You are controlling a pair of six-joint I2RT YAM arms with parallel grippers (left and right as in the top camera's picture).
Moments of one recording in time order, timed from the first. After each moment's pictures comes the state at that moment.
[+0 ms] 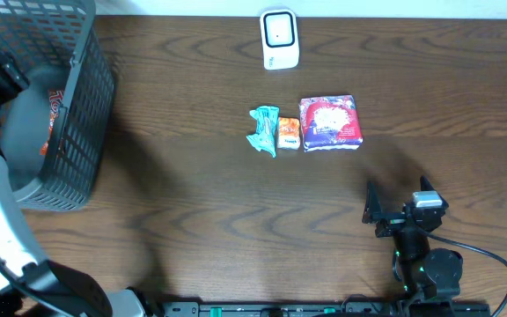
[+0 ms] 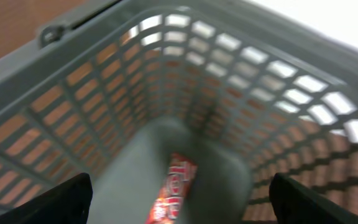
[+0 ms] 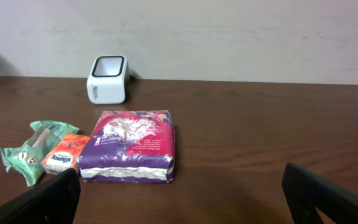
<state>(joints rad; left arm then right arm) 0.61 1.55 1.45 -0.45 0.22 -0.04 0.07 0.01 0.01 -0.07 -0.02 0.02</state>
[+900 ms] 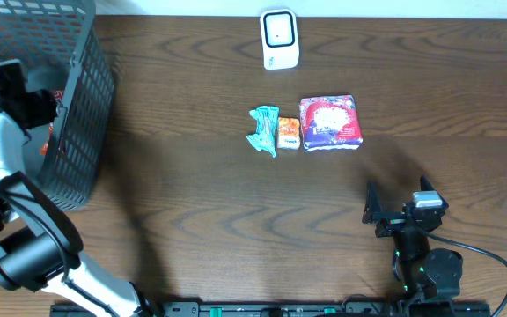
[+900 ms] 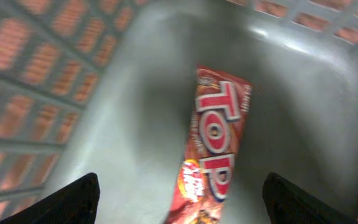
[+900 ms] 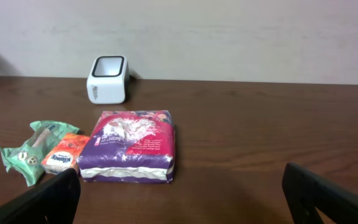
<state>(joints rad) 0.56 1.92 1.45 -0.46 0.12 0.25 0.07 0.01 0.01 -0.07 -0.03 0.02</state>
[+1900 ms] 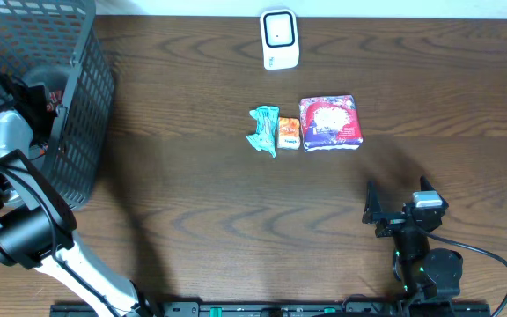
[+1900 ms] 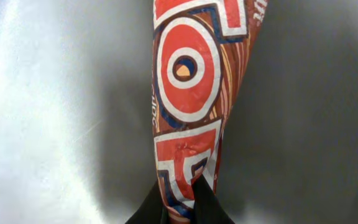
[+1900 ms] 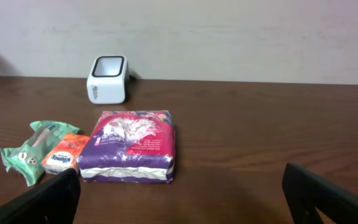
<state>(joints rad) 0.56 2.07 1.47 -0.57 0.07 0.27 0.07 0.01 0.01 -0.07 -0.03 0.02</state>
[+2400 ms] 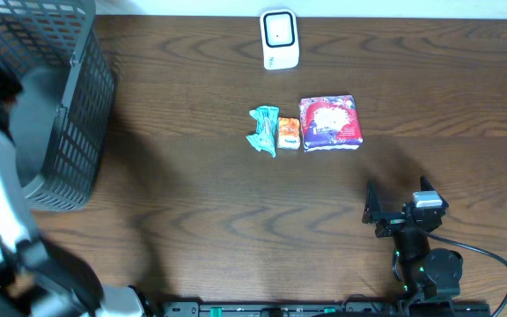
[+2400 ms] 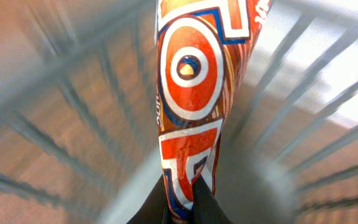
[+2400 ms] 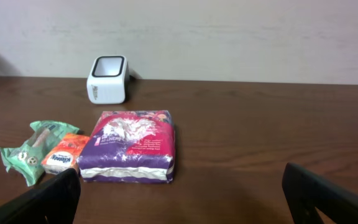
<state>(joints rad) 0.56 1.64 1.45 -0.34 0.08 -0.01 0.07 0.01 0.01 -0.07 -0.03 0.02</state>
